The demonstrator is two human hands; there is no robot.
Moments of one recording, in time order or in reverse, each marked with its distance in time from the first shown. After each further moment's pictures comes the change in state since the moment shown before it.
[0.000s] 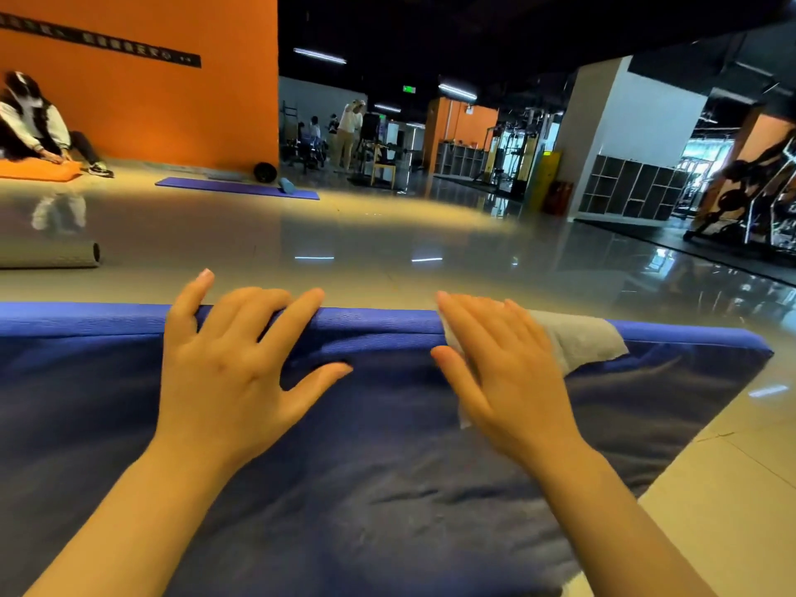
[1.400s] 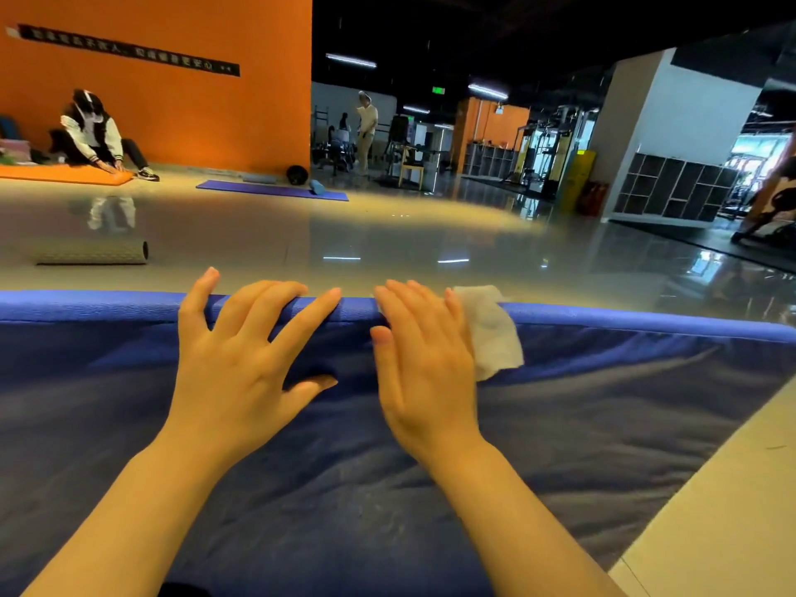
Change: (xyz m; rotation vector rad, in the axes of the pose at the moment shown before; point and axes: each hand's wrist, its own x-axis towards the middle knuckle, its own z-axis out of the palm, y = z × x) left_hand -0.021 -0.031 -0.016 0.067 -0.047 0.095; right_hand 0.015 -0.090 0.050 0.236 0.224 0.034
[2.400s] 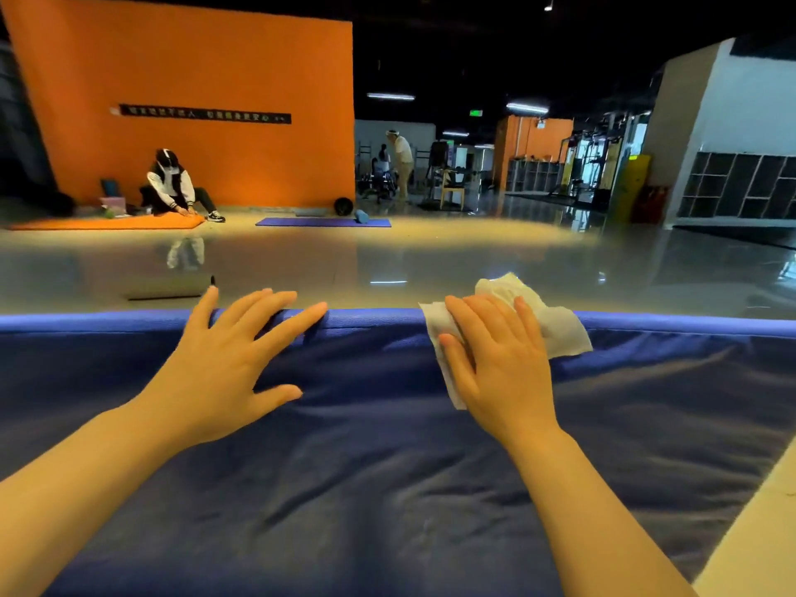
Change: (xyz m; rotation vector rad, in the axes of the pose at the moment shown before) left_hand 0.002 -0.047 -0.038 0.109 -0.361 0.116; right_hand 0.004 0.058 -0.031 -0.140 -0.075 -0.027
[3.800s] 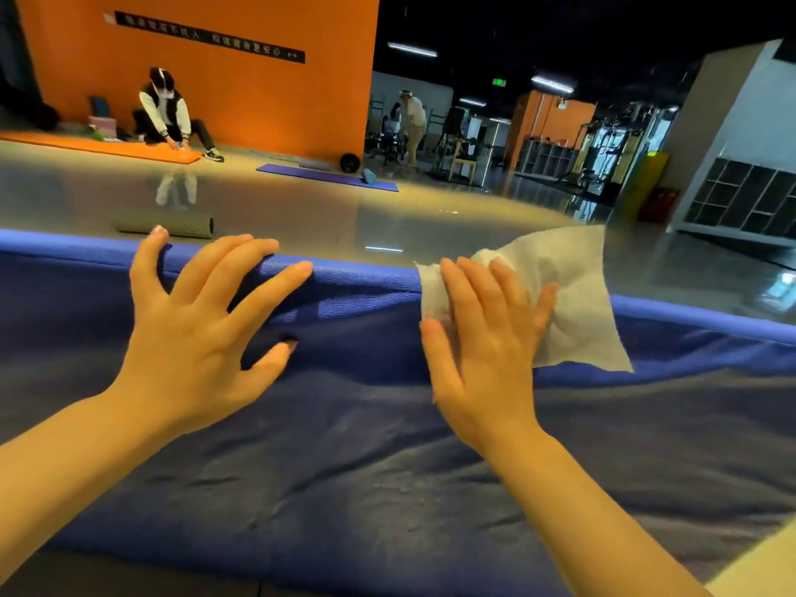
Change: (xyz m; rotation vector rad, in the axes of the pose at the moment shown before) left_hand -0.045 -0.035 0.029 0.014 0.281 -0.161; right_hand 0.007 -0.089 0.048 0.102 -0.023 0.012
